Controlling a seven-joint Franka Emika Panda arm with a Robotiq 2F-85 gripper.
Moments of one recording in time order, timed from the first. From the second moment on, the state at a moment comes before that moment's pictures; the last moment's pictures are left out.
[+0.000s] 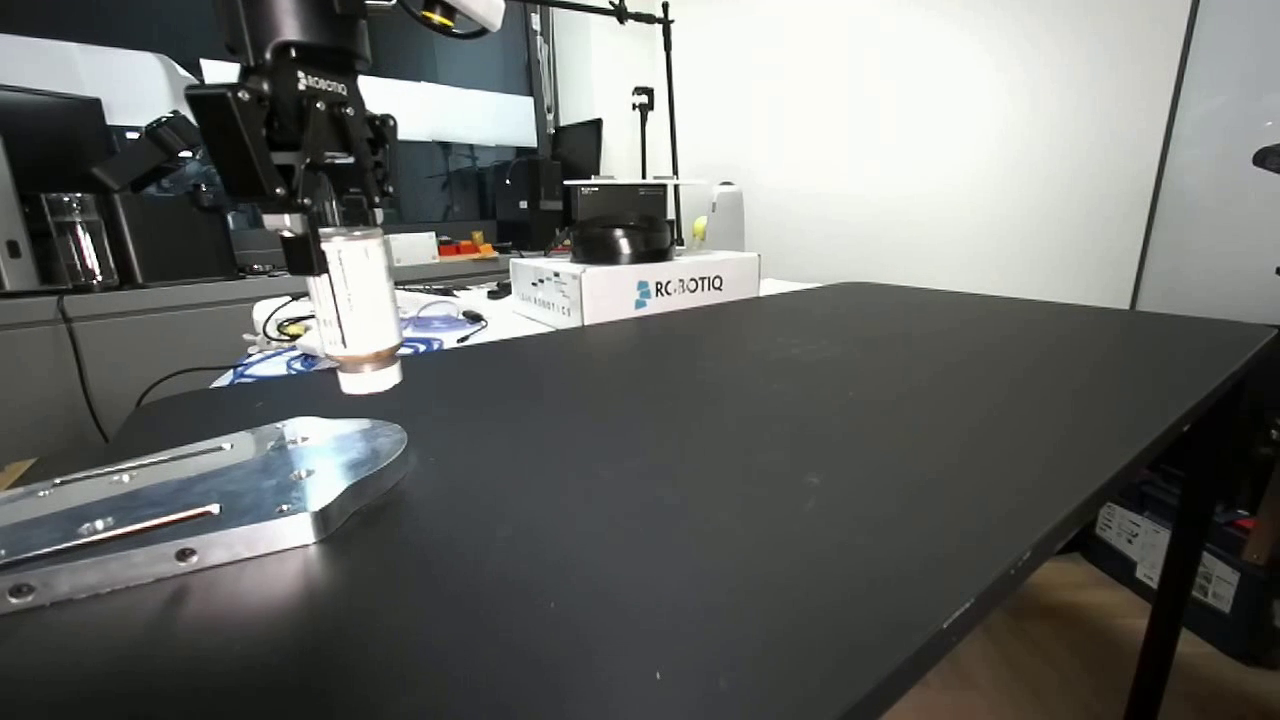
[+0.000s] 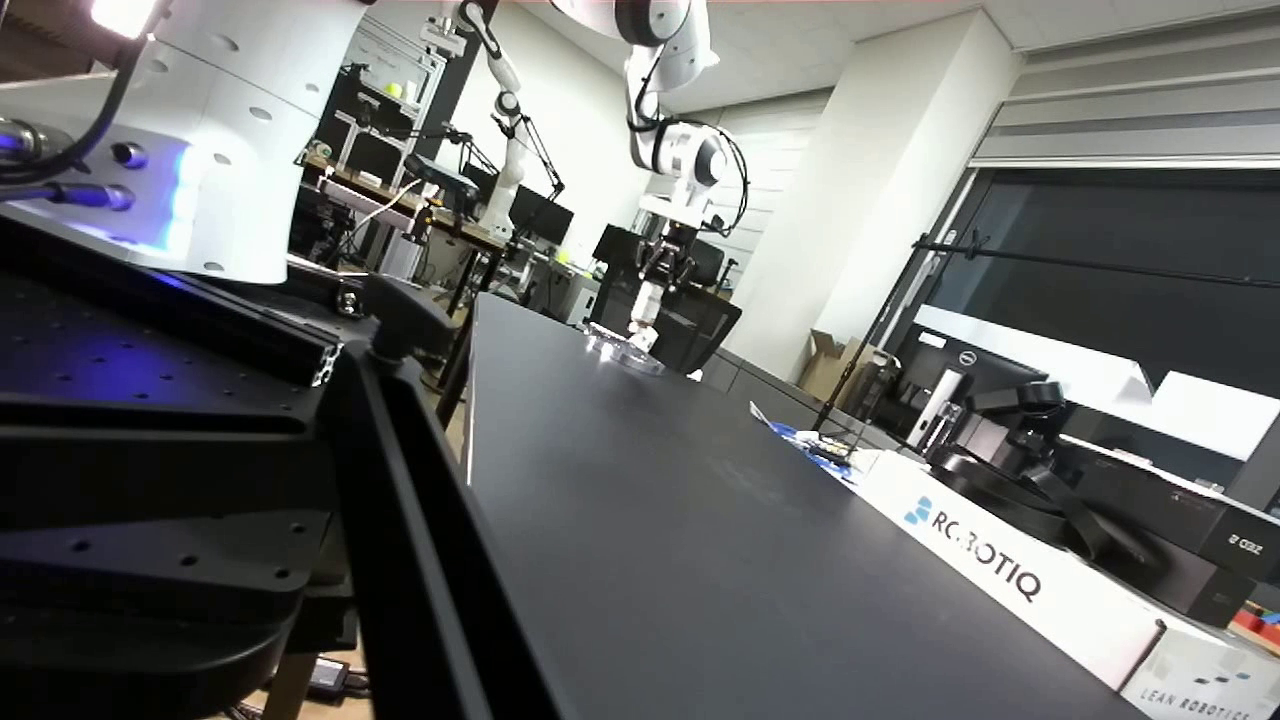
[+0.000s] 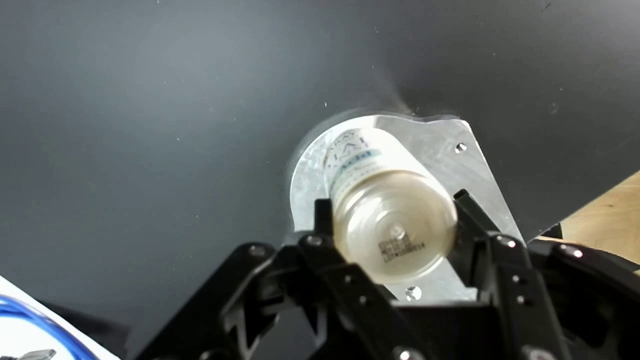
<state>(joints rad) 0.55 0.96 0.20 -0.95 -0.20 1.96 0.02</state>
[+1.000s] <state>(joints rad) 0.58 1.22 0.18 -0.57 -0.17 1.90 -0.13</state>
